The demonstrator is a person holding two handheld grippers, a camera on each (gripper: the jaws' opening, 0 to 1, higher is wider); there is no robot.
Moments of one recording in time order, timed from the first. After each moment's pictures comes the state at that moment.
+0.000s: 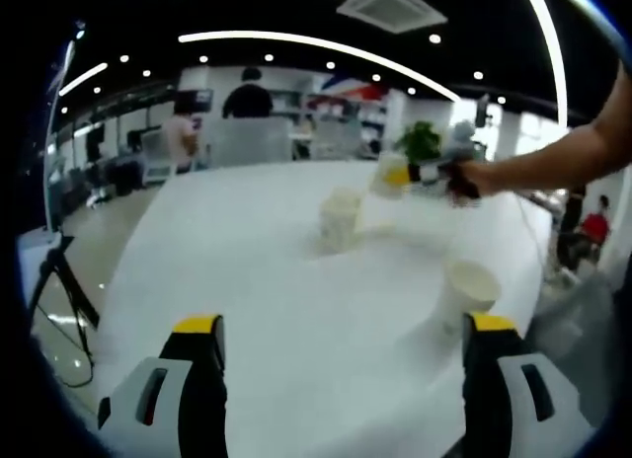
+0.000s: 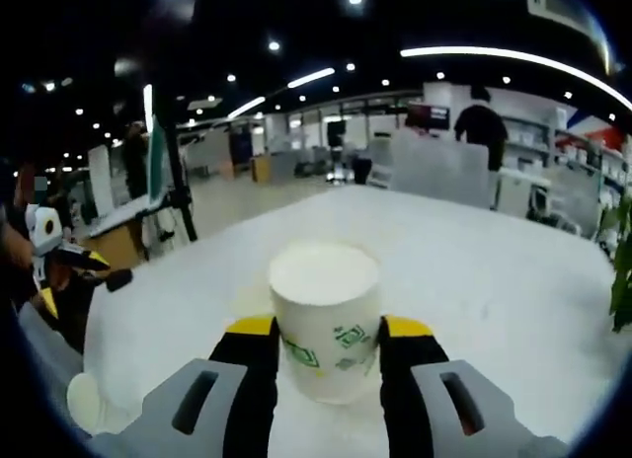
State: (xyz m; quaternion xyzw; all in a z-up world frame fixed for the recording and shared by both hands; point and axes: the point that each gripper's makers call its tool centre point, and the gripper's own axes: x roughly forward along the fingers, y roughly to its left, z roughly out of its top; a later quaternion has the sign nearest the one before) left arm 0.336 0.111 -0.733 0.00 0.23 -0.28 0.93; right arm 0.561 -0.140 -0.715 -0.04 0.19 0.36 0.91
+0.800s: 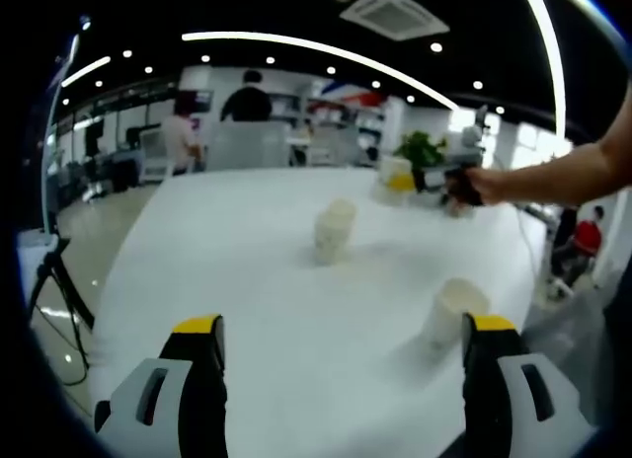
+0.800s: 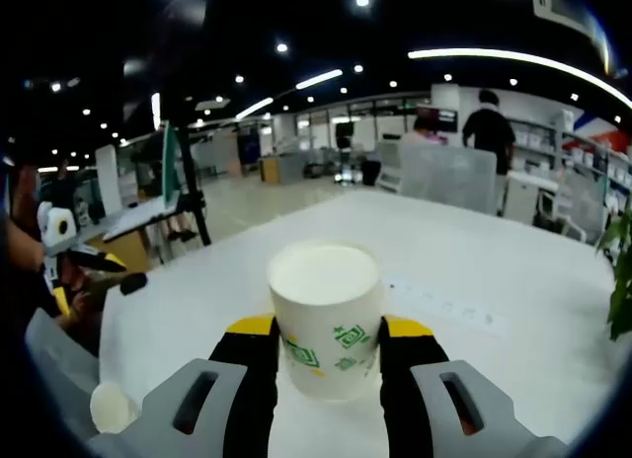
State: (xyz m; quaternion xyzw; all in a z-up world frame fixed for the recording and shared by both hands) left arm 0.339 0.104 -0.718 -0.02 0.22 -0.29 0.93; right arm 0.532 -0.125 -0.697 -0.04 0.18 0.38 0.91
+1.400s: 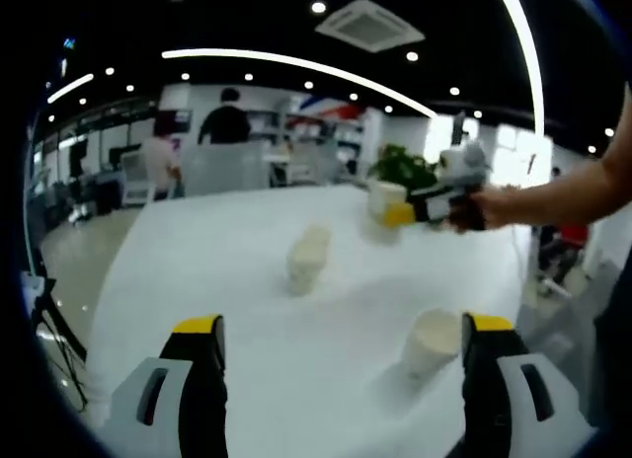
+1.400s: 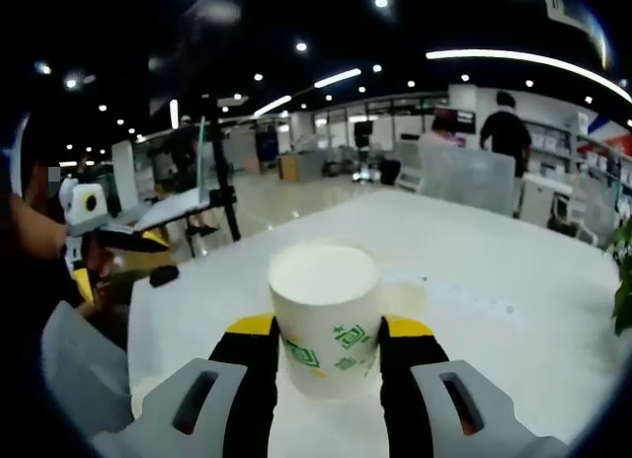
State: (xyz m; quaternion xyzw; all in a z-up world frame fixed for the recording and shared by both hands) left arm 0.346 0.067 -0.684 -0.01 0.18 -0.34 0.92; right arm 0.466 -0.104 -0.688 -0.05 0.19 0.41 0.89
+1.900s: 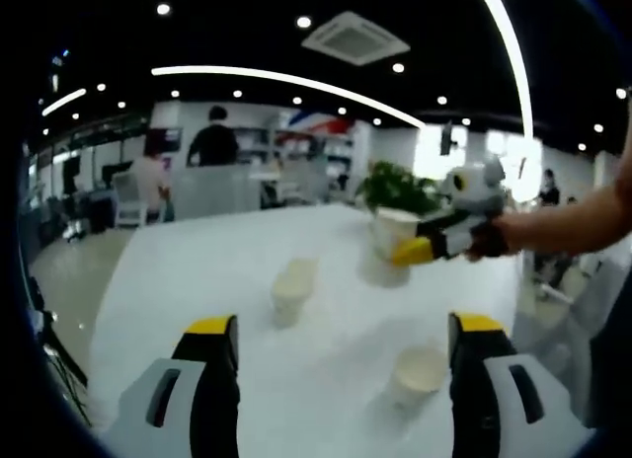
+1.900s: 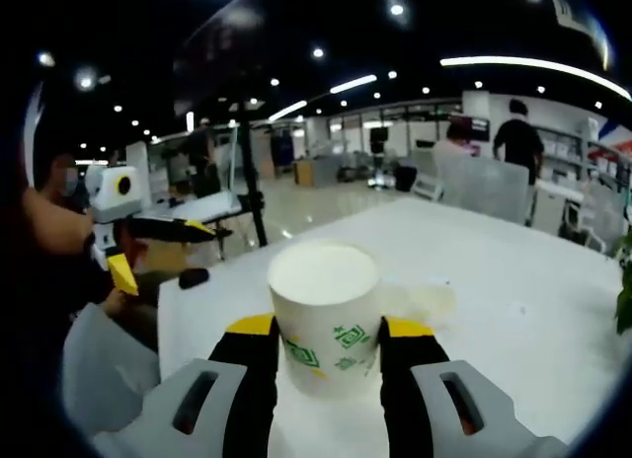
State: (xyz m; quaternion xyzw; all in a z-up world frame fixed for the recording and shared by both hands) left arm 0.352 0.040 -0.644 -0.01 0.14 -0.35 0.93; right arm 0.410 -0.088 -0.664 -0.04 0.17 0.44 0.88
